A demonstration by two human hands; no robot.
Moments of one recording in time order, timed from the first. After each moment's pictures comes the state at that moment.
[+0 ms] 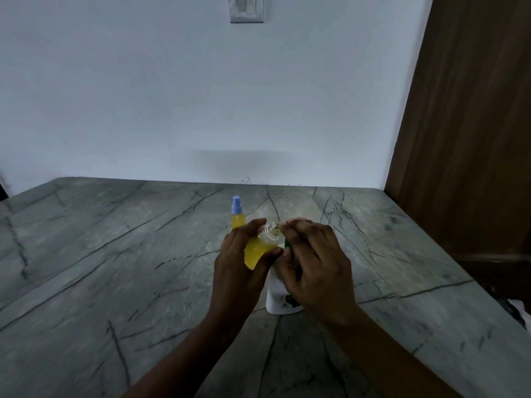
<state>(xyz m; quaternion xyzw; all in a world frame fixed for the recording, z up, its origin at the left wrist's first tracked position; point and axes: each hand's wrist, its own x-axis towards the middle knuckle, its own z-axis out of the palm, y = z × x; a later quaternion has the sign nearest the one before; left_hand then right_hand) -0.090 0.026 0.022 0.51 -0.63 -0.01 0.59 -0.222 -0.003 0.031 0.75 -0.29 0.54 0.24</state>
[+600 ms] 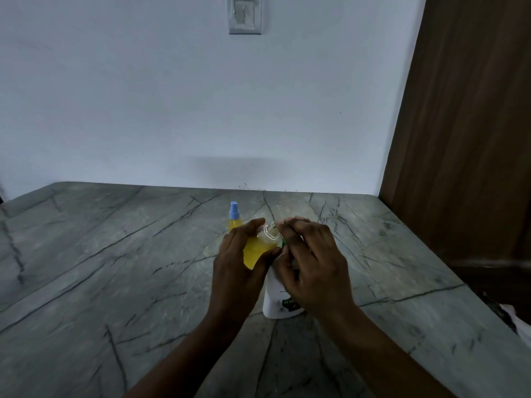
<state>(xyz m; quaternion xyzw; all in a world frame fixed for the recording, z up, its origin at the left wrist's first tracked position) -0.096 0.028 0.031 0.50 -0.63 0.00 0.60 -0.224 -0.004 0.041 0.75 -0.28 0.54 0.25</state>
